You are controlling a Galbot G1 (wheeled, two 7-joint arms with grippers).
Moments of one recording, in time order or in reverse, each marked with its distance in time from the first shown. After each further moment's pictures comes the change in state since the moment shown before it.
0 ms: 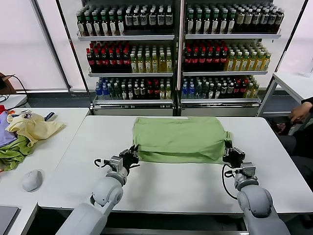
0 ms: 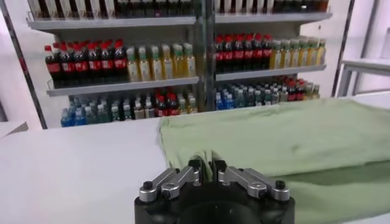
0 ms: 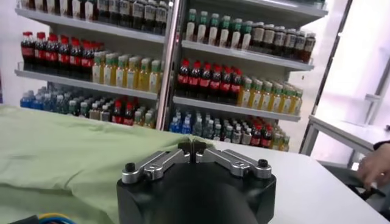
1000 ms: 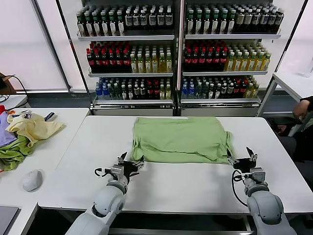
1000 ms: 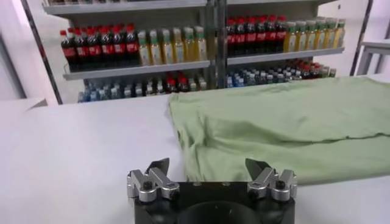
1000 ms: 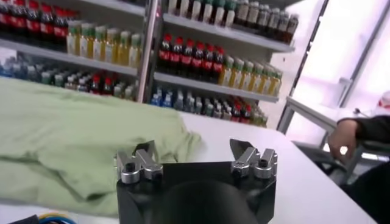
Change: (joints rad) left arm 0.088 -0.029 -0.027 -0.038 0.009 0.025 -0.067; right arm -0.082 -0.017 0.099 0.010 0.063 -0.103 0.022
